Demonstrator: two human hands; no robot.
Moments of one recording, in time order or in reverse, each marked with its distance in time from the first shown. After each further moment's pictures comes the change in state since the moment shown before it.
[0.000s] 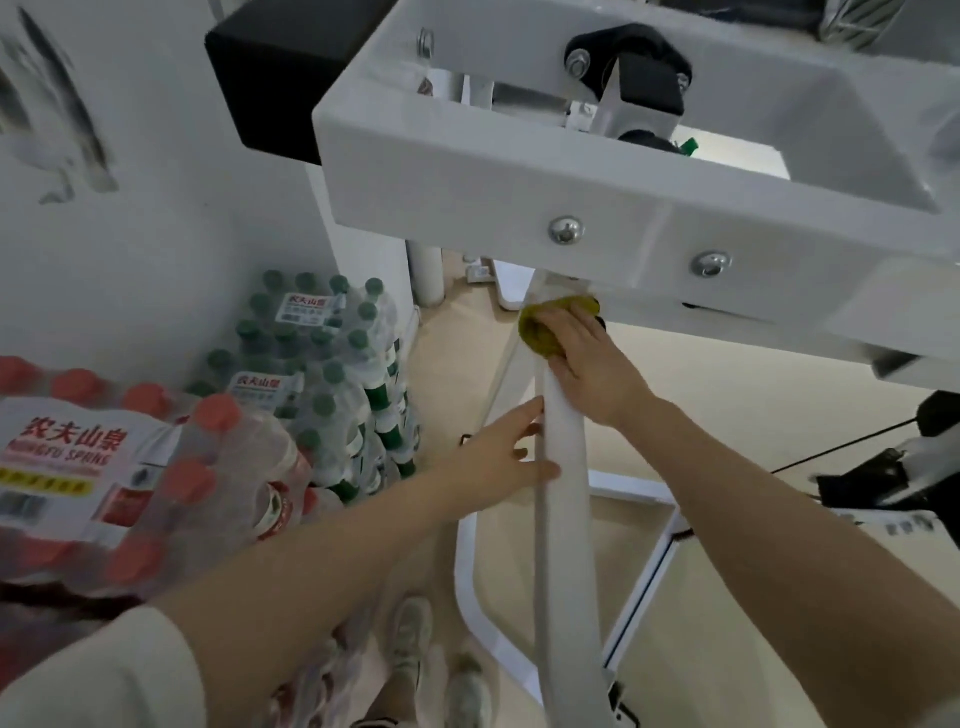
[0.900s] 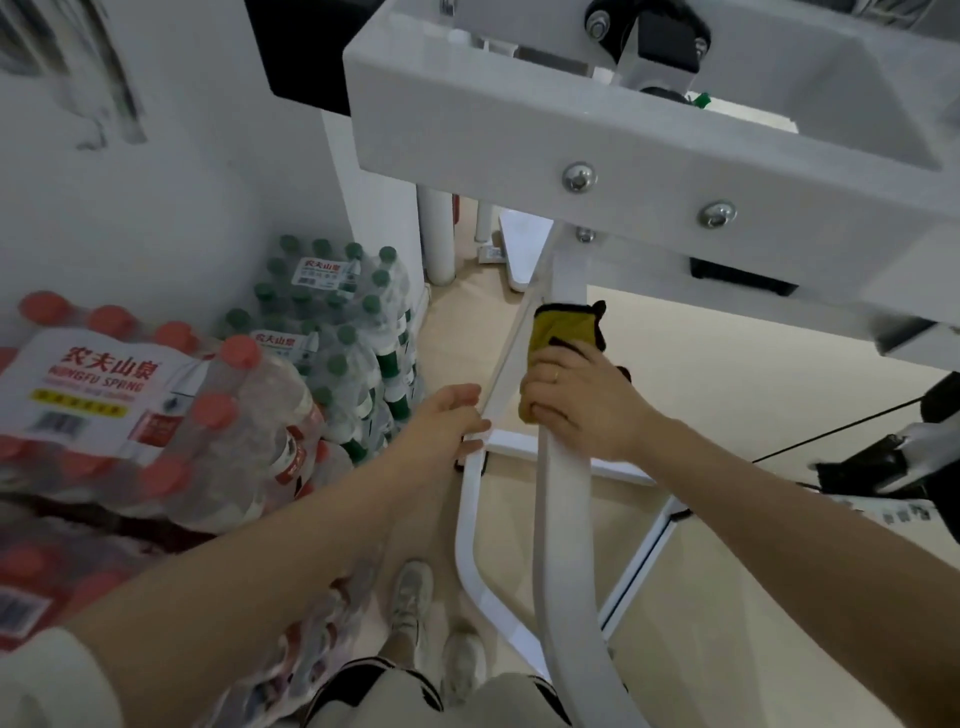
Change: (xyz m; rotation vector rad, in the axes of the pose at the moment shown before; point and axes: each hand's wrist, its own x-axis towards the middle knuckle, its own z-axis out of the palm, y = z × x) left_hand -0.047 -0.015 -0.007 -0.477 0.409 -0.196; right_hand -0.066 -0.031 0.007 -0.306 -0.041 -0.497
